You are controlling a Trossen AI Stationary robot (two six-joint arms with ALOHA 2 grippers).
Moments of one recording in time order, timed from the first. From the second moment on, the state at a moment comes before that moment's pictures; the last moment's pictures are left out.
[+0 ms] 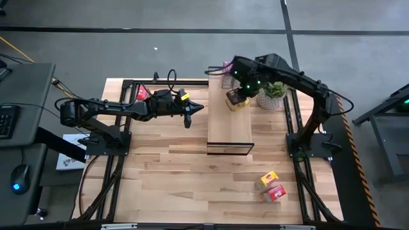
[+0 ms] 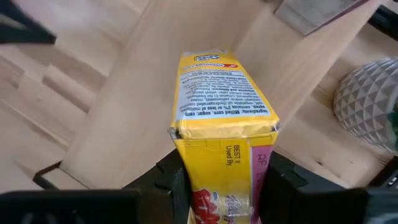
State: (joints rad) left arm 0.29 1.39 0.71 0.49 0.09 -0.15; right arm -0.37 1.73 2.02 -1.57 -0.01 0.62
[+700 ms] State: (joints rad) left arm 0.29 1.39 0.71 0.45 0.09 -0.15; right arm -0.44 1.73 1.99 -1.57 0.05 0.58
